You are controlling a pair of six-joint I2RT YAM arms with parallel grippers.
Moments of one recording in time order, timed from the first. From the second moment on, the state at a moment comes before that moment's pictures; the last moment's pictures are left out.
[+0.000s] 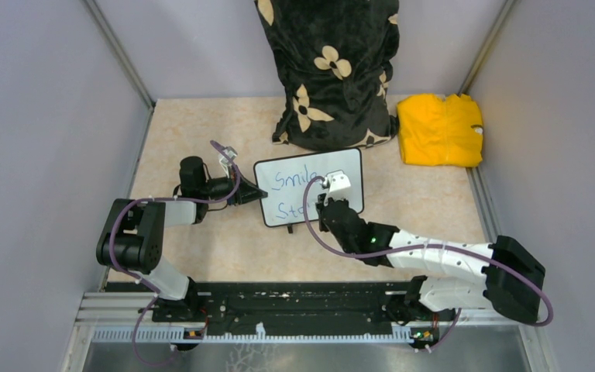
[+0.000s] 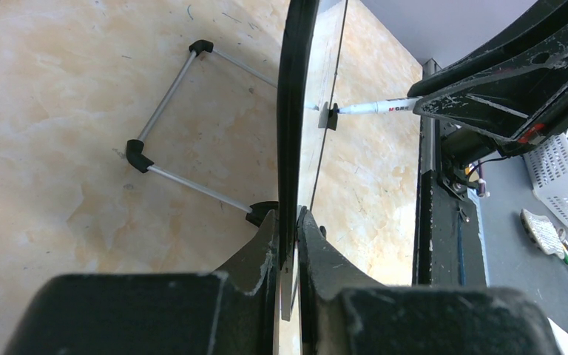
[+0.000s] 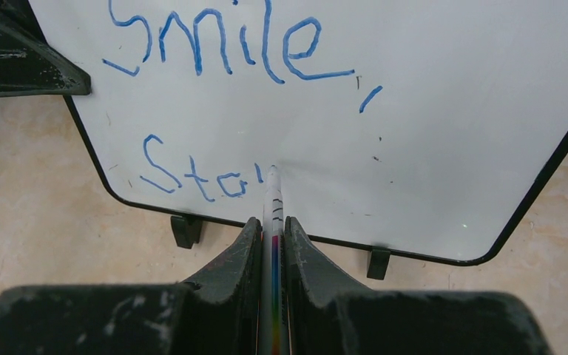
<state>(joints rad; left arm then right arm) -0.14 1.61 0.56 0.74 1.14 -0.30 1.08 1.15 0.63 0.04 0.63 0.42</state>
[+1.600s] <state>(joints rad) -0.14 1.61 0.56 0.74 1.14 -0.30 1.06 1.26 0.60 0.04 0.46 0.45</state>
